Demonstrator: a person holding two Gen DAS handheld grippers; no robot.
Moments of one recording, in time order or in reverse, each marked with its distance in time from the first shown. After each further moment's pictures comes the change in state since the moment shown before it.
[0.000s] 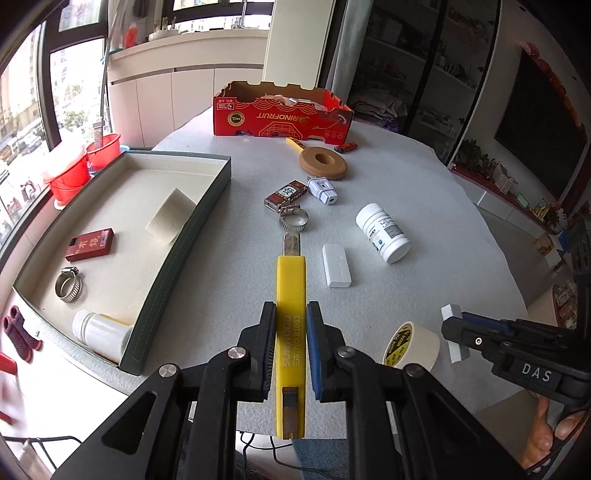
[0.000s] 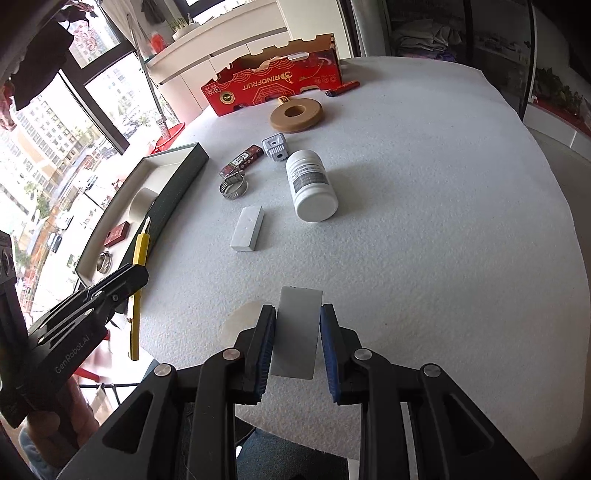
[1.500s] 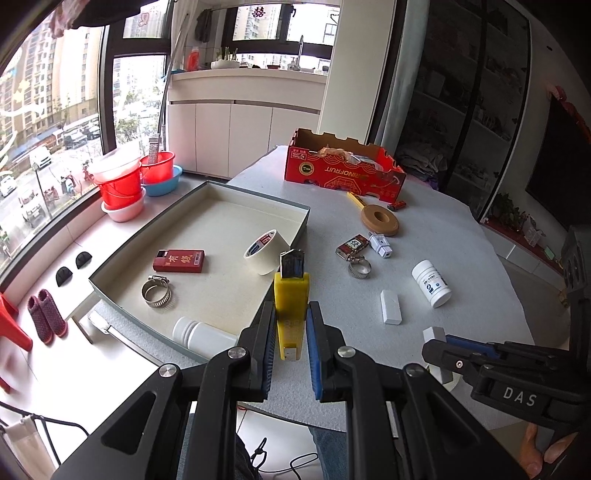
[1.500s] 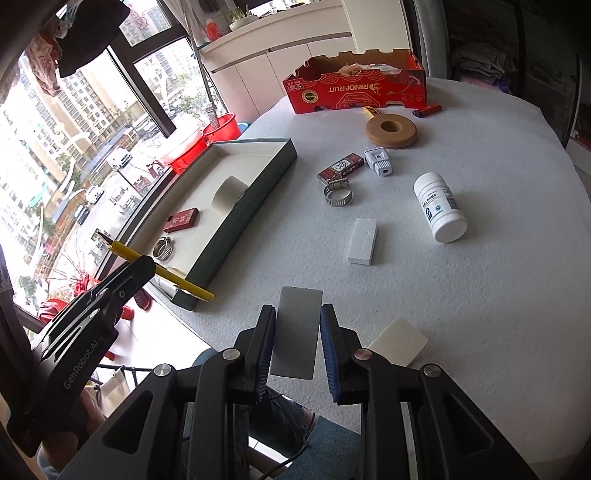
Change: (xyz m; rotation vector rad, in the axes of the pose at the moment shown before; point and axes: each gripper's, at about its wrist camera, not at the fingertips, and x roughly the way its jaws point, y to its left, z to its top) left arm -0.065 0.057 -0.004 -0.132 -0.177 0.129; right arm 0.005 0.089 0.012 -0.135 -0.011 0.111
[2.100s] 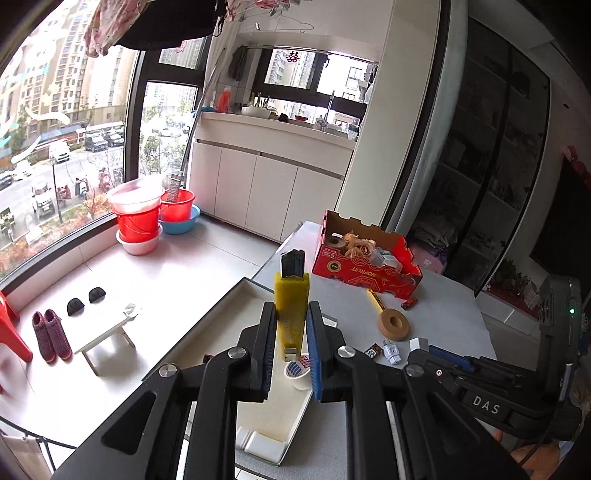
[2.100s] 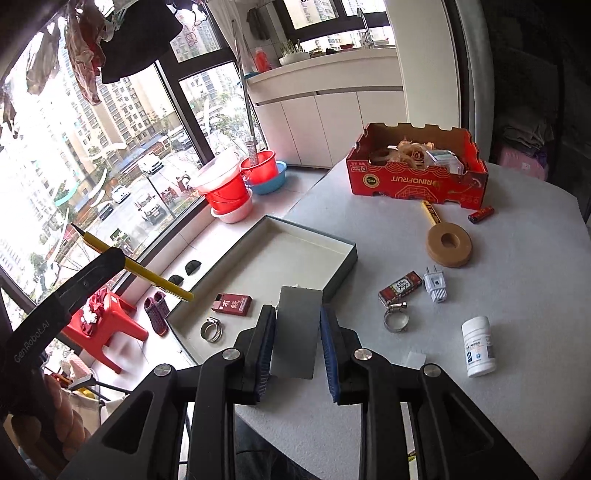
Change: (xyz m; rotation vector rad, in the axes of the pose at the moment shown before) left arm -0.048 0.066 0.121 -0.116 -0.185 0.020; right arm -0.024 0.076 0.113 -0.154 -0.165 0.073
